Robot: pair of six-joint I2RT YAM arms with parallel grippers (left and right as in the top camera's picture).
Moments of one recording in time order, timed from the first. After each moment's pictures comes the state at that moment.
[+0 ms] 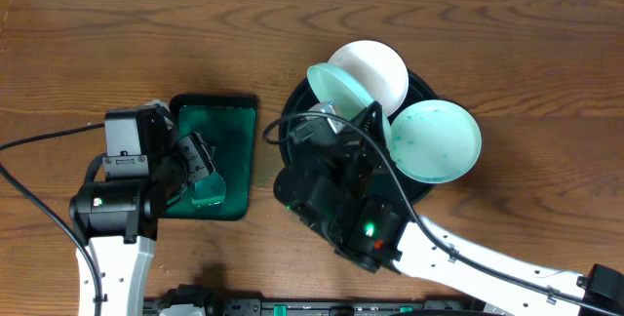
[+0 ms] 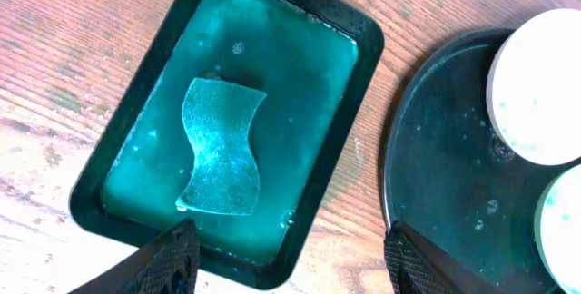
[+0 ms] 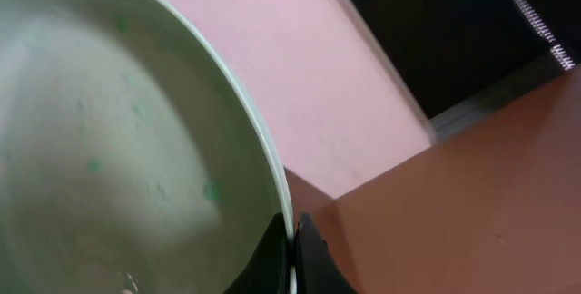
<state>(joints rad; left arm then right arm) 0.04 1.01 1.03 -1.02 0.08 -0.41 1.11 1.46 1.07 -0.20 1.44 -0.25</state>
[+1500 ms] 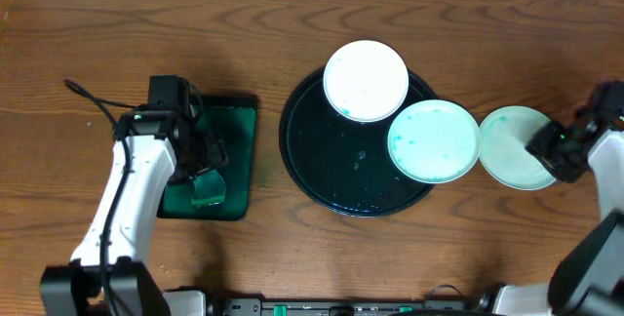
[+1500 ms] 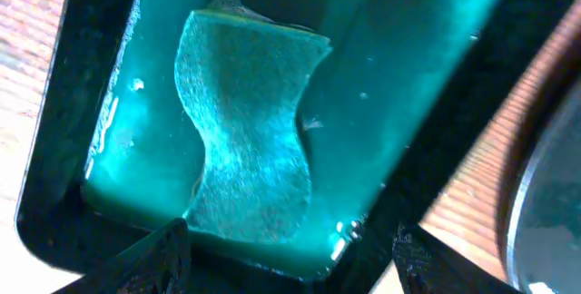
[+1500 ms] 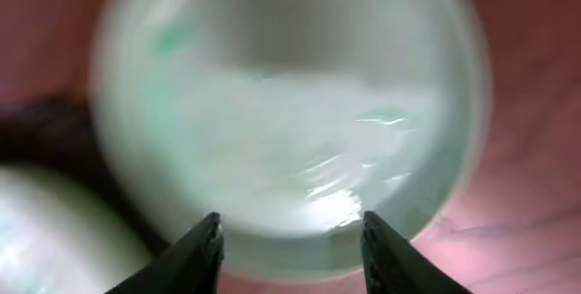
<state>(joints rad) 0.04 1.47 1.03 -0.98 0.04 -0.36 -0.43 1.60 1.08 -0.79 -0.11 0.37</state>
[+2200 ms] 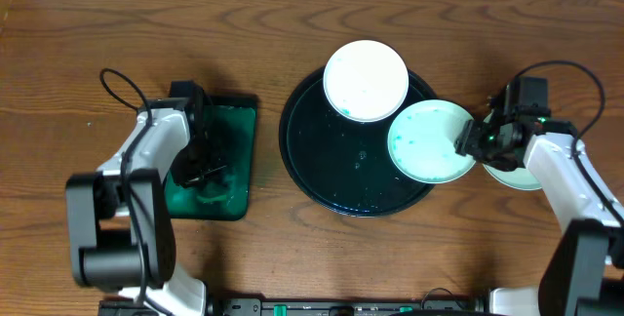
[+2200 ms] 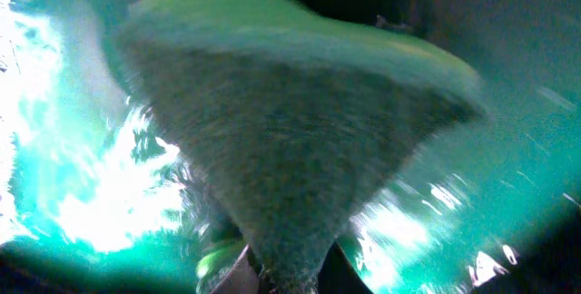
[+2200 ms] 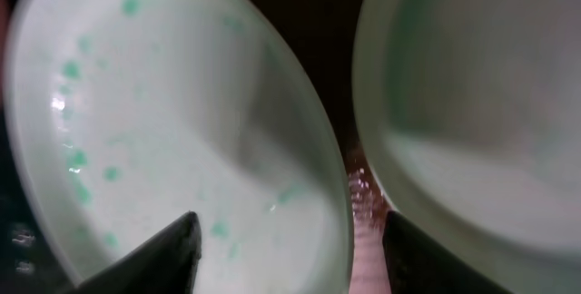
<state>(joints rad) 0.05 1.76 1.04 -0.94 0.03 -0.33 -0.09 1.59 0.94 -0.64 -0.16 0.29</state>
